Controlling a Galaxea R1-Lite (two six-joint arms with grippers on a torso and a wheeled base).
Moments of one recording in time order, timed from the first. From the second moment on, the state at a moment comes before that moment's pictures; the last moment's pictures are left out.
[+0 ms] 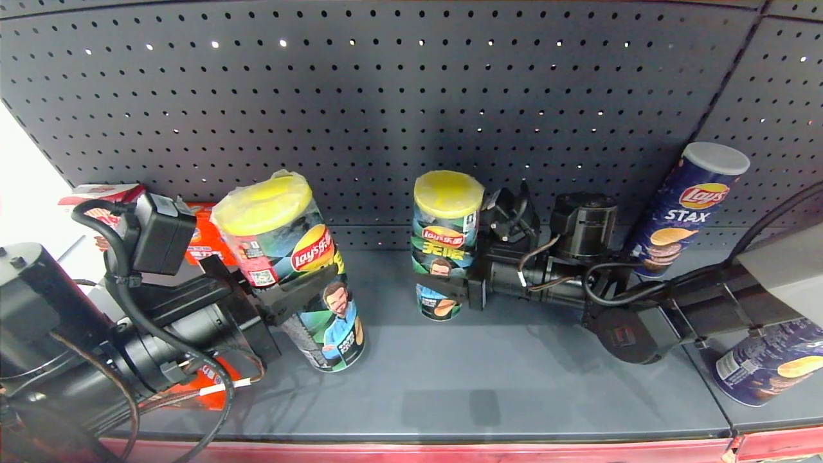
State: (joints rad) left arm -0.38 1.51 -0.38 -1.24 -0.42 -0.03; right arm 0.57 2.04 -1.14 -0.88 0.58 -0.22
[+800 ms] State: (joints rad) left arm -0.36 1.50 -0.37 -1.23 -0.42 -0.03; right arm 0.57 1.90 -0.96 -0.88 0.71 -0.23
